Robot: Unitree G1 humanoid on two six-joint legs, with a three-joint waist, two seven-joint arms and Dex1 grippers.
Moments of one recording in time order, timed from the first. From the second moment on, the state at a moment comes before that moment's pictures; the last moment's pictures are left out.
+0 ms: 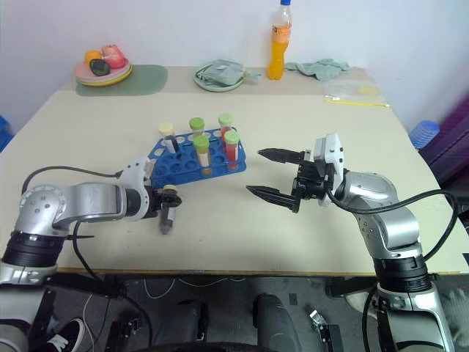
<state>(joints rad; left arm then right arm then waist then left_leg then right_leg) -0.52 0.71 -0.04 -0.04 -1.96 1.20 0.95 -0.37 -0.62 -0.05 -0.20 0.59 0.37 1.09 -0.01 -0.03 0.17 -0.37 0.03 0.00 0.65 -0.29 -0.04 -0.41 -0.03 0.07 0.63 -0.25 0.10</state>
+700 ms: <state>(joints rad) -0.46 0.89 -0.08 -0.57 -1.44 1.13 0.35 -0.40 -0.62 -0.05 -0.19 0.59 0.36 1.10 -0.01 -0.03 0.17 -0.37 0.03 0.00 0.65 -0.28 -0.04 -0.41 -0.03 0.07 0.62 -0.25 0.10</state>
